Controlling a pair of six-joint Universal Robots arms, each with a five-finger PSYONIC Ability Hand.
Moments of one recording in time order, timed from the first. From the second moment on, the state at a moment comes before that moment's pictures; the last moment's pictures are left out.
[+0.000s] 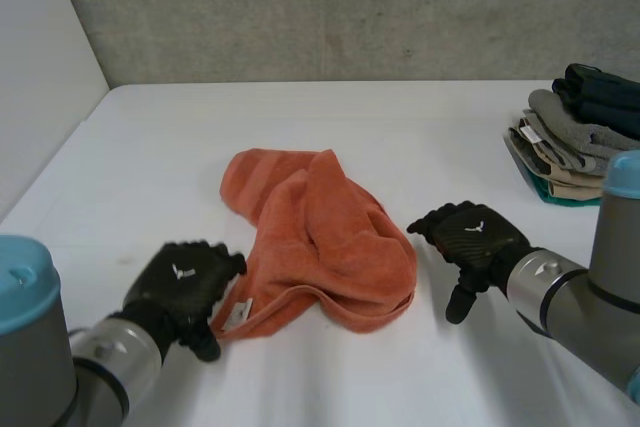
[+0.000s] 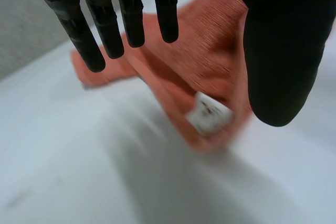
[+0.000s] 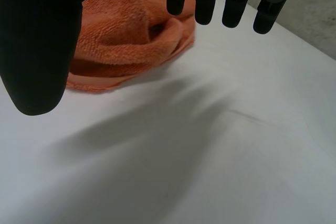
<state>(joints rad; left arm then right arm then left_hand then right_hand) 4.19 -1.65 -1.99 3.17 -1.58 3.39 1.90 -1.26 1.73 0.06 1.30 2.72 0.39 0.39 0.39 0.39 0.23 0.23 0.21 0.21 0.21 0.04</state>
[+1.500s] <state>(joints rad) 4.20 -1.36 -1.31 3.25 -1.63 3.37 1.97 -0.97 1.06 -0.09 1.53 3.03 1.16 1.20 1.19 1.20 0.98 1.14 1.17 1.18 1.19 1.00</state>
